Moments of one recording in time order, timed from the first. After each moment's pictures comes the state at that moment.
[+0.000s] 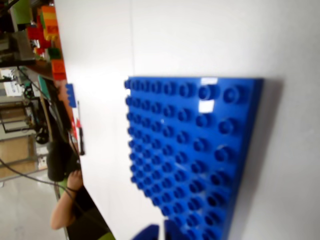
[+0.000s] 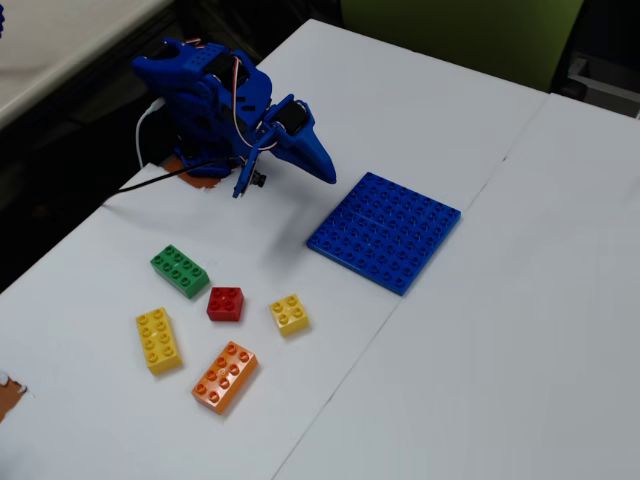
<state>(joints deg) -0.5 187.8 178.0 37.5 0.7</state>
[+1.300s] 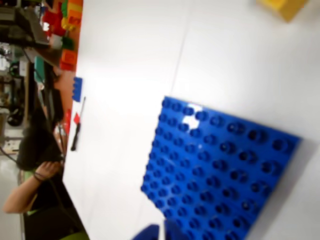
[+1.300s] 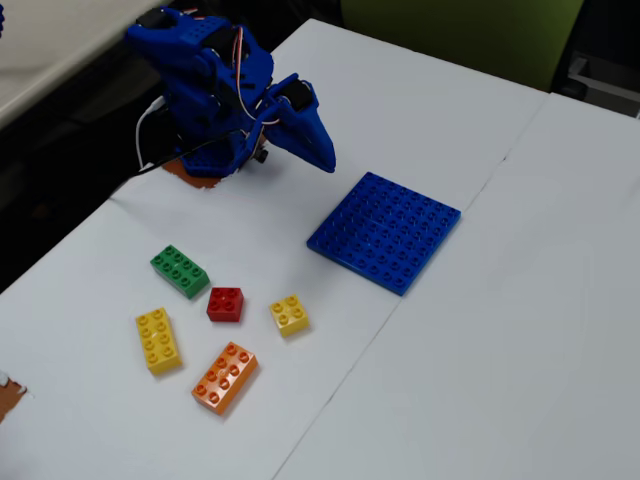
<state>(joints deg) 2.3 156.8 145.7 39.0 -16.1</state>
